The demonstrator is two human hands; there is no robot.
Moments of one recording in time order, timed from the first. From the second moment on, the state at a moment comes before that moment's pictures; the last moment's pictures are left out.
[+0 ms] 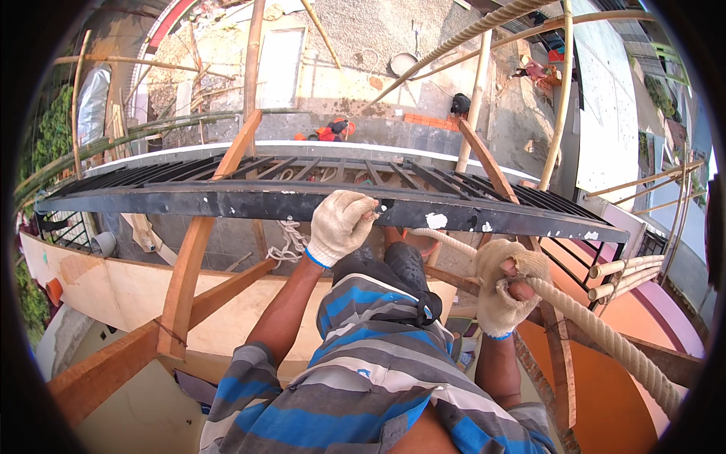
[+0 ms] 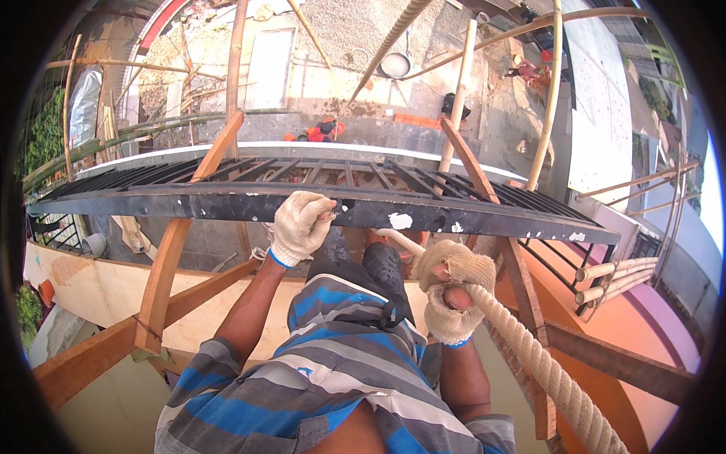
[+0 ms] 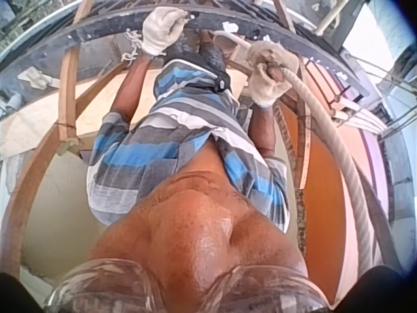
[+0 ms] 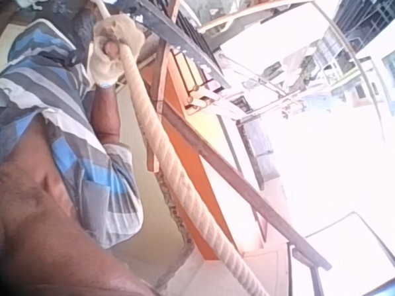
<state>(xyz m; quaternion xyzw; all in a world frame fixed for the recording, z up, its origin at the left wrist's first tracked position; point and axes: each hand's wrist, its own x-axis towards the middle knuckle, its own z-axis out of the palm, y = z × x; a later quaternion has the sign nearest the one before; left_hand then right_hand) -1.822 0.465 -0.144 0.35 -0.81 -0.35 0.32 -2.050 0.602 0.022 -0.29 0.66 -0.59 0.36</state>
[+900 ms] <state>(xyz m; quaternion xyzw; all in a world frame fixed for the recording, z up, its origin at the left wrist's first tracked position) -1.965 0.364 0.155 -0.10 -0.59 -0.72 0.35 -2.041 0.712 -0.199 -0.51 0.75 -0.16 0.40</state>
